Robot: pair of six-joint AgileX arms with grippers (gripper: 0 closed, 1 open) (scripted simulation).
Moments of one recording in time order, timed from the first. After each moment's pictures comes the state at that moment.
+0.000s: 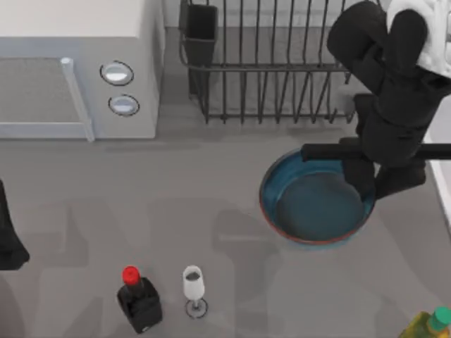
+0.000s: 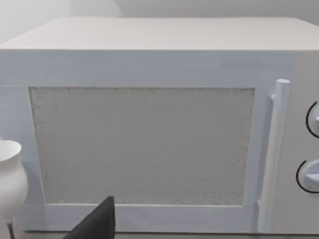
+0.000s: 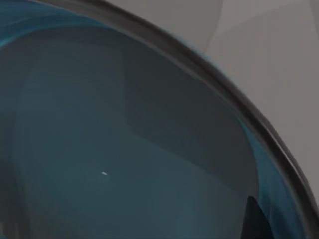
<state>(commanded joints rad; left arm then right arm) 0.00 0.00 0.00 0.00 0.00 0.00 0.50 1.83 1.48 -1.22 0.00 0.52</state>
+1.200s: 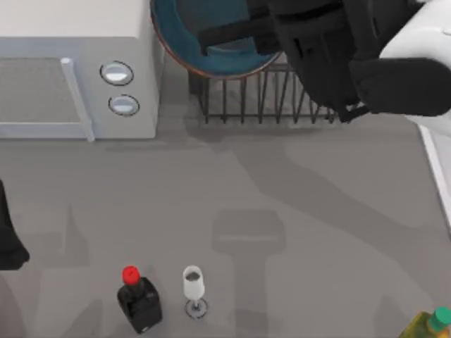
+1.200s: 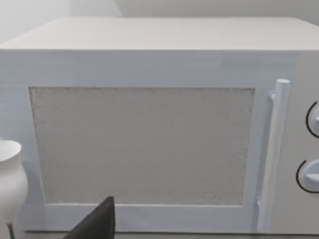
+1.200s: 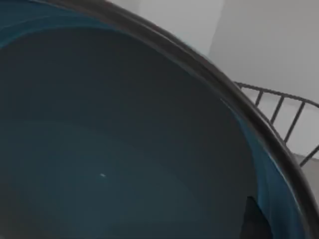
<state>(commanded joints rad) 0.00 0.00 0.00 0.00 0.00 0.00 0.89 1.58 1.47 -0.39 0.75 0.18</state>
